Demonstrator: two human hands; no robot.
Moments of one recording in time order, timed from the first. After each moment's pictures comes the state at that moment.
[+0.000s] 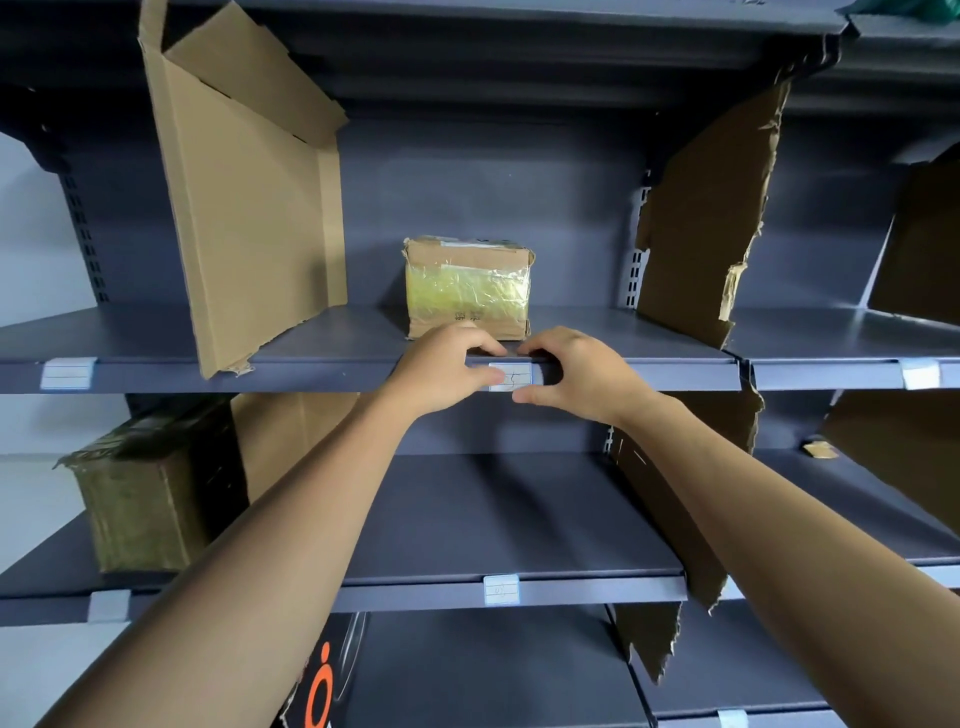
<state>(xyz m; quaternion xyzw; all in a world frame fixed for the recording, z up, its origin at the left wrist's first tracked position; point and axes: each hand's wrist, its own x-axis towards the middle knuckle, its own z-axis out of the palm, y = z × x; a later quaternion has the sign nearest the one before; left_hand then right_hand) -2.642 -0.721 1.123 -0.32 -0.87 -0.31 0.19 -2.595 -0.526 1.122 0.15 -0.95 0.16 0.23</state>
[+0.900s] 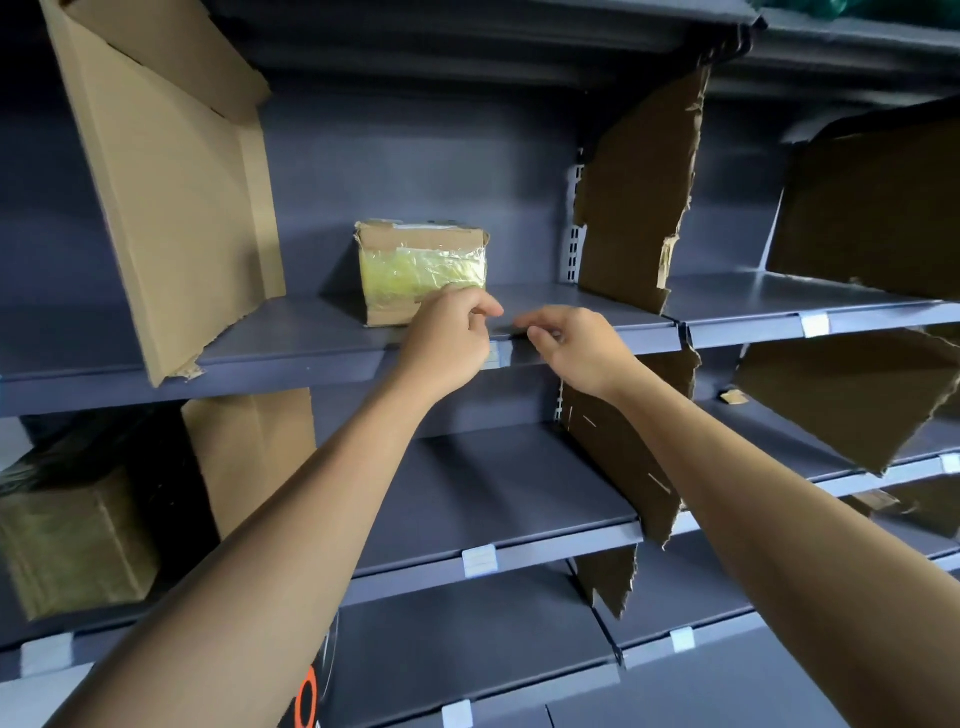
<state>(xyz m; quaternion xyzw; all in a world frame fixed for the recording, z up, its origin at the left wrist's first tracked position) -2.620 -0.692 1.130 -0.35 -0.81 -0.41 0.24 -2.557 -0.530 1.126 0.04 -0.92 0.27 0.28</state>
